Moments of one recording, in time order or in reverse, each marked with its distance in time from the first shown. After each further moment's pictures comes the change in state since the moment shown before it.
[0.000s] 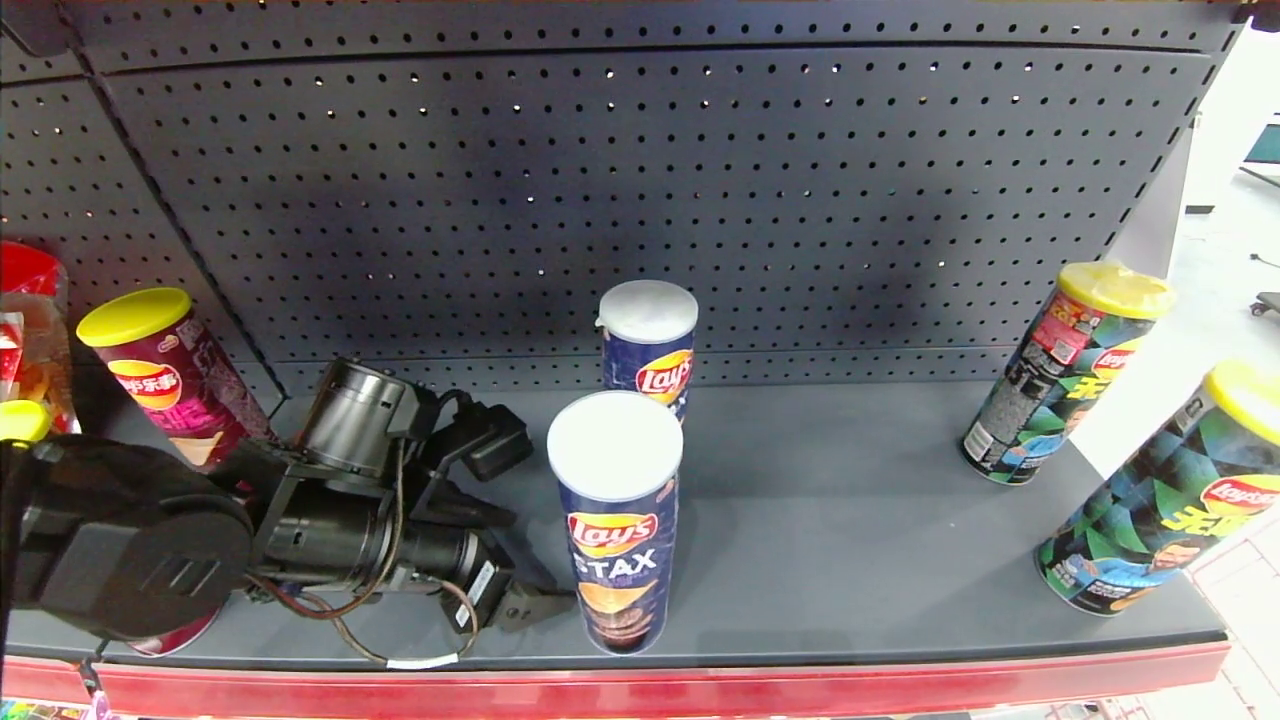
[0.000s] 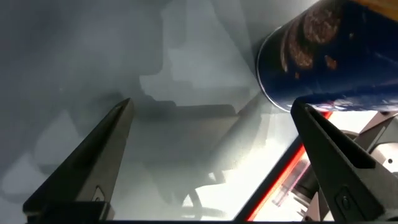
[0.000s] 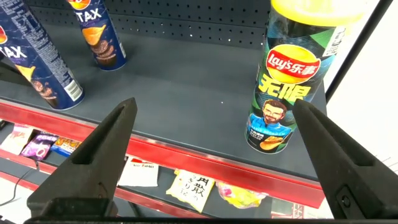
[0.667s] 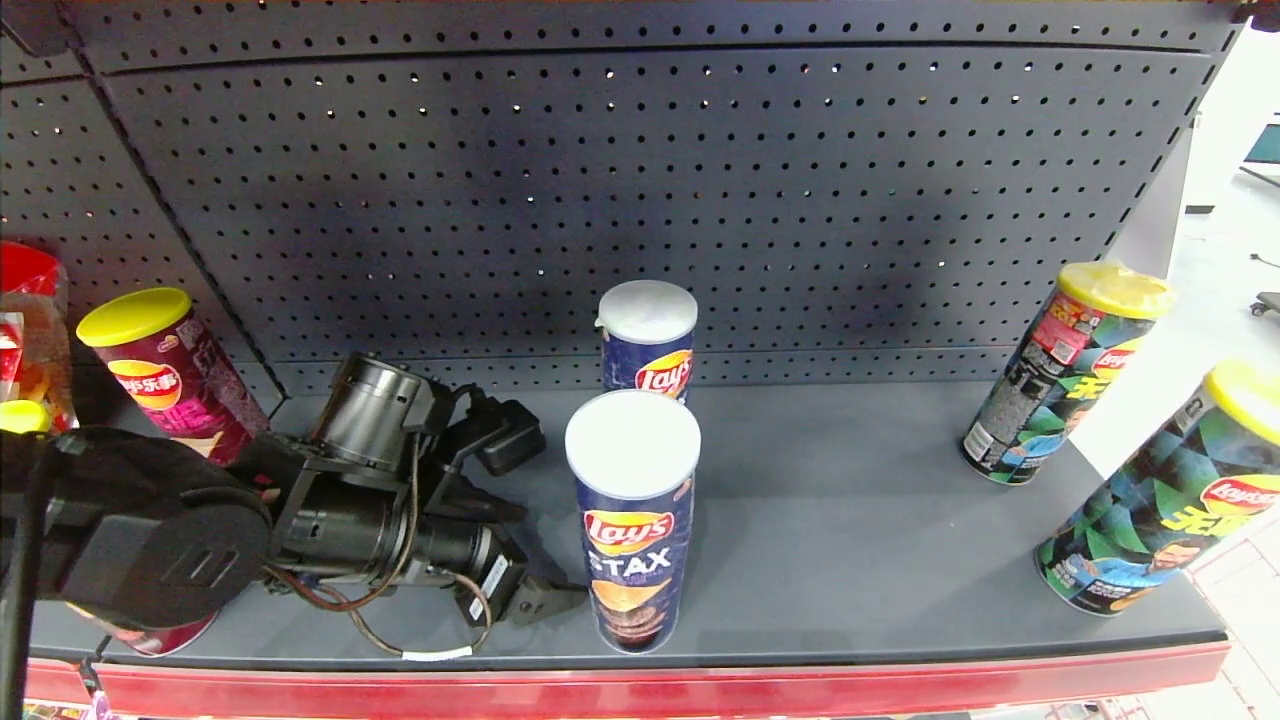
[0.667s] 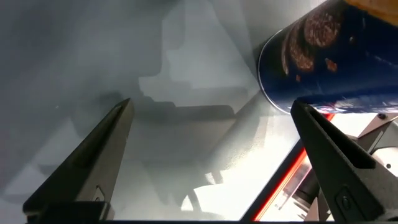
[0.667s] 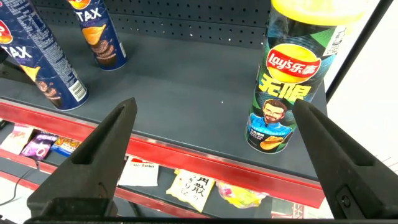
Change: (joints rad) left arm -0.018 0.017 -0.029 0.000 0.001 -0.005; right arm 0.000 0.001 0.001 -0.001 0.001 0.000
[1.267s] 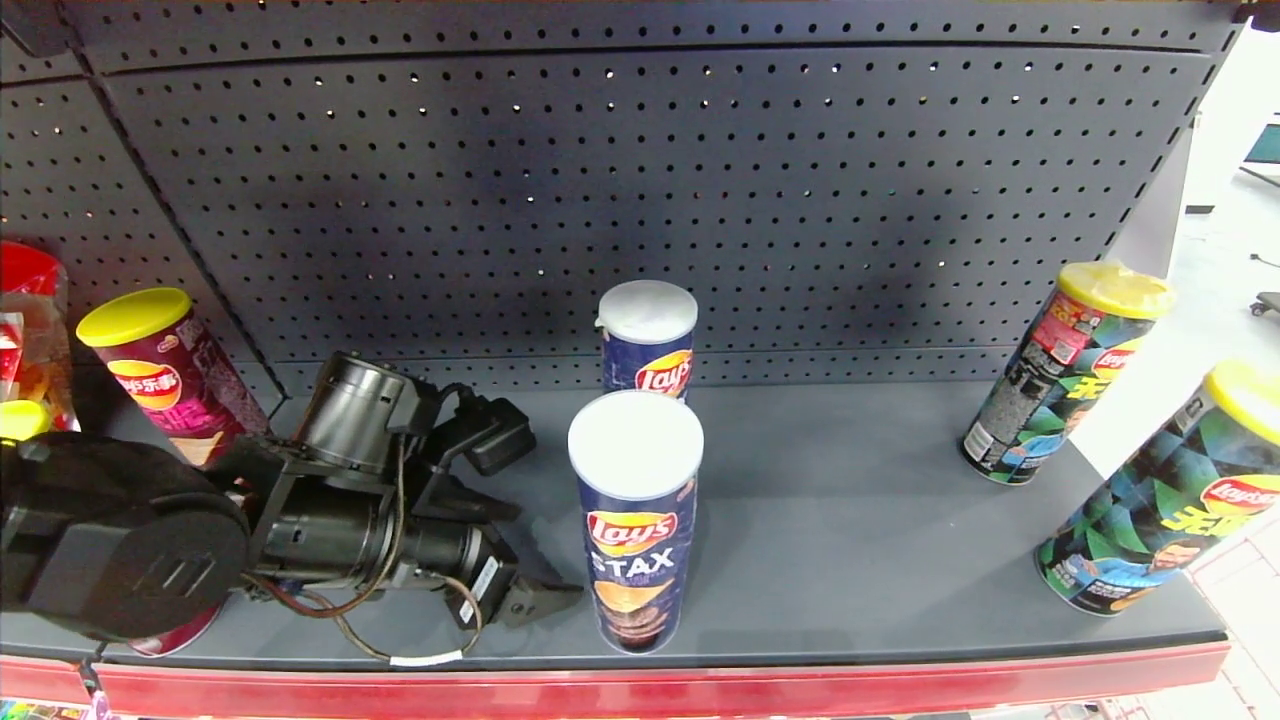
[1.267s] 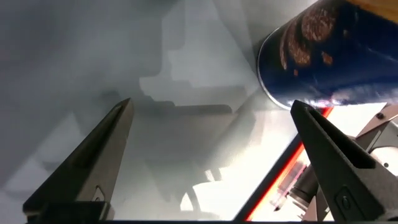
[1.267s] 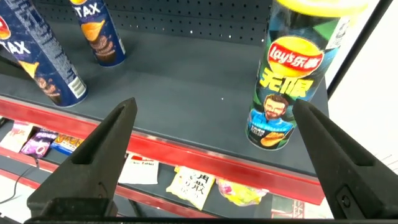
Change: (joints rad) left arm 0.008 -0.033 0.023 0.001 0.006 -0.006; right arm 0.000 -0.011 0.017 0.000 0.000 -0.001
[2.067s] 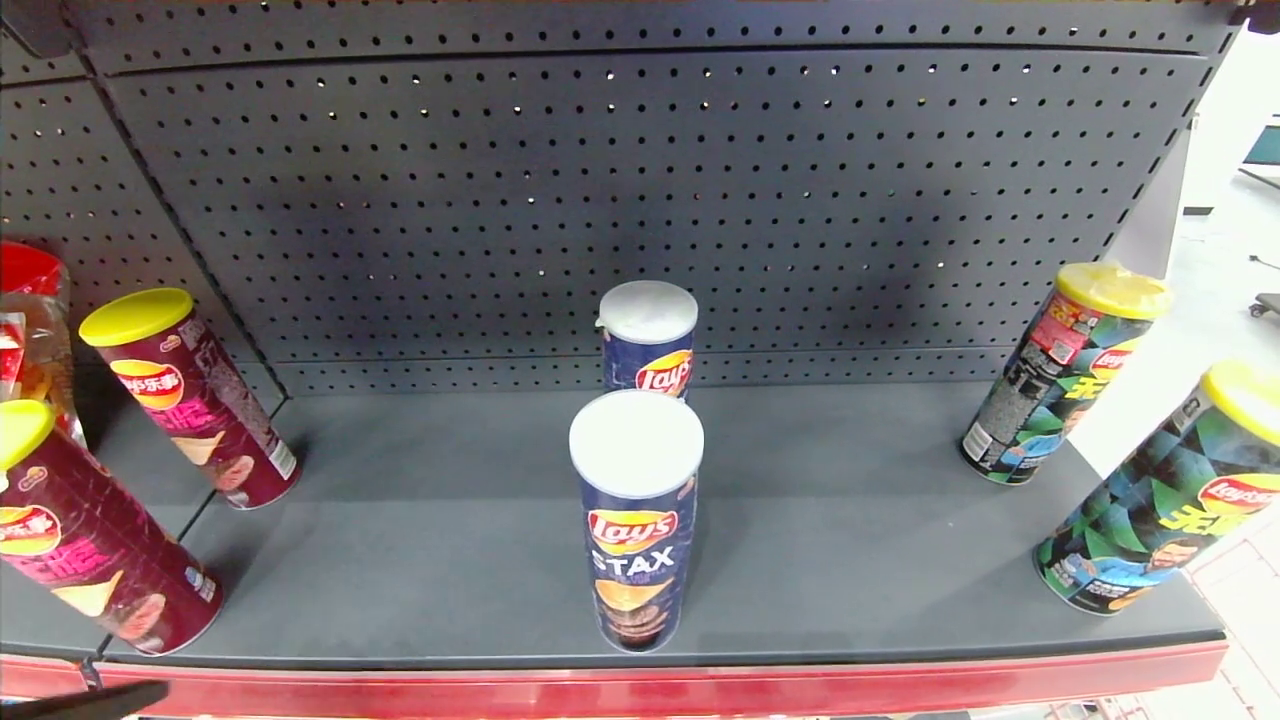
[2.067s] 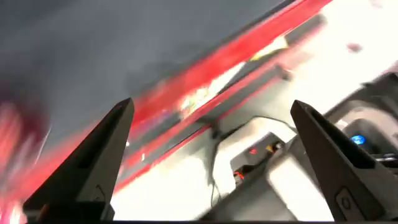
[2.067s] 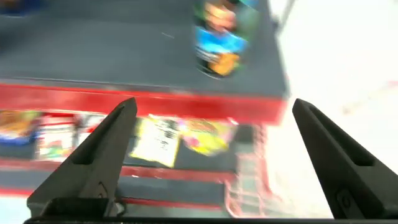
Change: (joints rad) left arm 0.084 -1.019 0.312 0.518 0.210 -0.150; right arm -0.116 -0.166 0.062 0.258 -0.147 -0.005
